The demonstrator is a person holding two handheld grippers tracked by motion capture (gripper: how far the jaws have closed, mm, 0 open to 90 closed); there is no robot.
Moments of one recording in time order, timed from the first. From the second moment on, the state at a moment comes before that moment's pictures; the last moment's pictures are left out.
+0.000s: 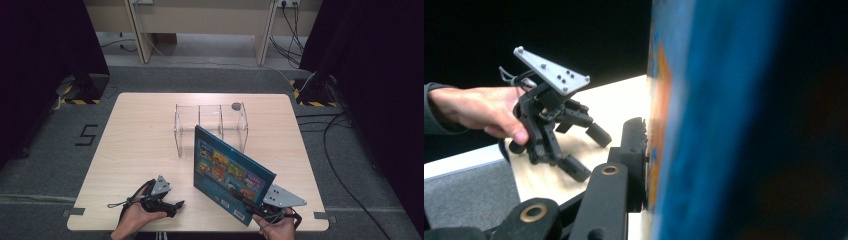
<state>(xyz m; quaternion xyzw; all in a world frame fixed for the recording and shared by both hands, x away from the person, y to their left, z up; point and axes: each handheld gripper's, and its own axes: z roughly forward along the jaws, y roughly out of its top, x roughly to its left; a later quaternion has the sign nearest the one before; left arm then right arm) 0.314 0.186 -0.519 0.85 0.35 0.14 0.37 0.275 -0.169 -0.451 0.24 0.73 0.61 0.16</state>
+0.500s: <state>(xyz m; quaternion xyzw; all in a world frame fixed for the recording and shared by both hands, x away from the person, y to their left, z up) 0.314 0.186 -0.519 0.85 0.35 0.14 0.37 0.275 -0.150 -0.440 0.27 0.70 0.63 0.19</state>
